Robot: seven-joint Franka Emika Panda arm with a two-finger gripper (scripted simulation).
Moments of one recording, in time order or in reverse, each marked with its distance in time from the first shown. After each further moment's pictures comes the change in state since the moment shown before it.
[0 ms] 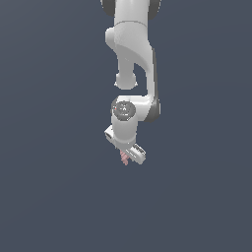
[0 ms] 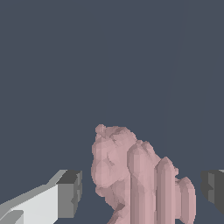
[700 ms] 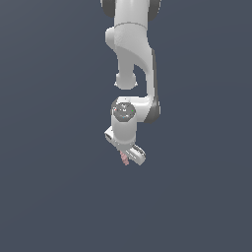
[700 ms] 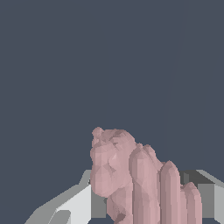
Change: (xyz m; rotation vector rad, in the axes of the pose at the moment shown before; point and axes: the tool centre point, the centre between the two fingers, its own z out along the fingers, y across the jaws) arm 0.002 -0.001 0.004 0.002 0.003 0.002
